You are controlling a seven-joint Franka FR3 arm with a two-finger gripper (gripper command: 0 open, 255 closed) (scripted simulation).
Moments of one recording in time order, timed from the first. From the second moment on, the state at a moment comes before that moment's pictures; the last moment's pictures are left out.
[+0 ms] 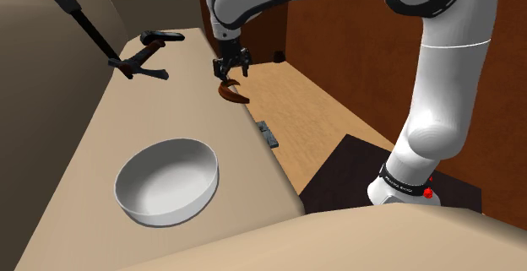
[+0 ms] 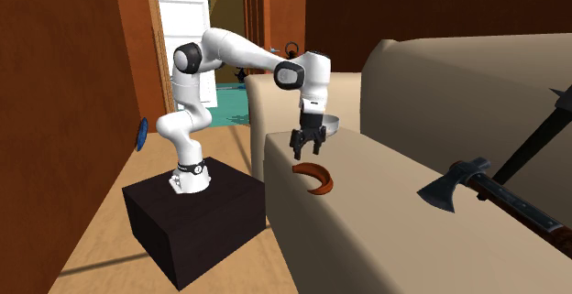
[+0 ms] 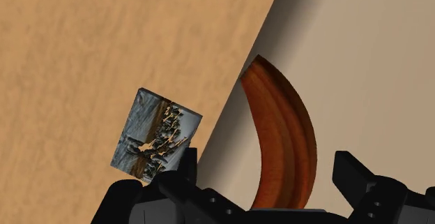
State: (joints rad) arm 0.05 0.24 0.18 -1.66 -0.13 1.85 0.39
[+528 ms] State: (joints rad) arm 0.08 0.44 0.18 -1.46 -0.15 1.84 0.43
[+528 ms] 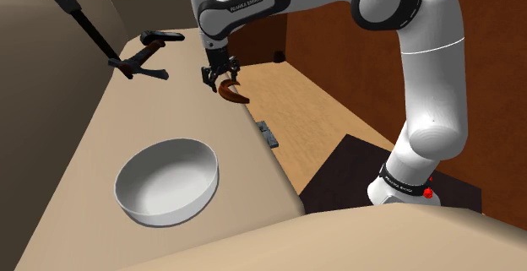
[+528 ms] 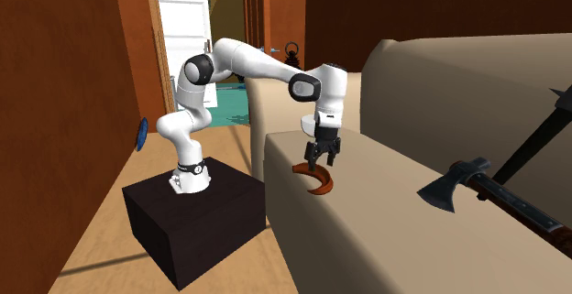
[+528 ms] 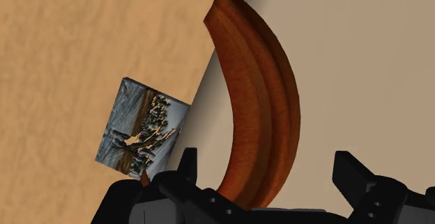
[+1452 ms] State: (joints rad) arm 0.08 0.45 0.17 -1.51 -0.15 1.89 0.43
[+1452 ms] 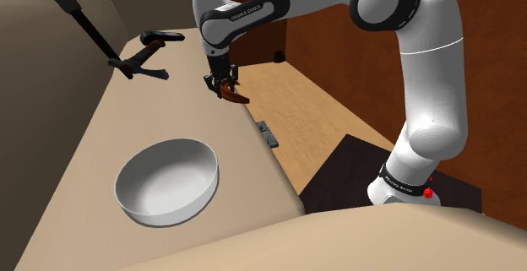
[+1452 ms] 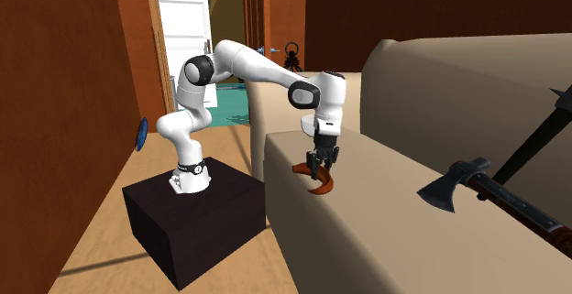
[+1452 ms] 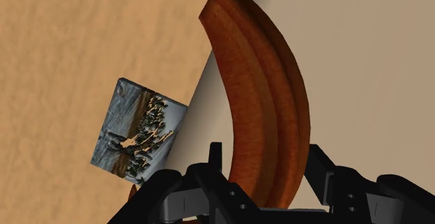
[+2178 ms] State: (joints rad) arm 0.08 0.44 0.18 -1.48 -0.15 1.86 0.42
